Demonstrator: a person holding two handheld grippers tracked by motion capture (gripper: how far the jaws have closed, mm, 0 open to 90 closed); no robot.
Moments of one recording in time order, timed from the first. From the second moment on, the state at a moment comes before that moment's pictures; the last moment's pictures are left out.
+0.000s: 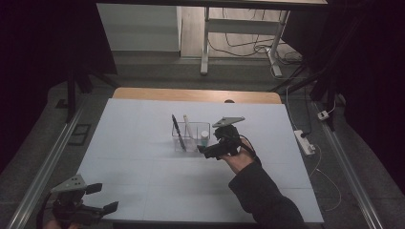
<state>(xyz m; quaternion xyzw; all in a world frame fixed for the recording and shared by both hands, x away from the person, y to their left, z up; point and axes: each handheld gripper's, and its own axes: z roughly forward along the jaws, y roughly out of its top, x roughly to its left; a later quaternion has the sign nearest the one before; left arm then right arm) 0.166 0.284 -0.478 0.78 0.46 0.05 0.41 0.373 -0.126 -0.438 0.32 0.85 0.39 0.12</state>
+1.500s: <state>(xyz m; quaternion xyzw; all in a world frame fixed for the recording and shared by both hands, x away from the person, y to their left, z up) 0.166 0.283 -0.478 0.79 0.46 0.05 0.41 0.297 -0.187 -0.431 0.29 0.86 0.40 0.12</state>
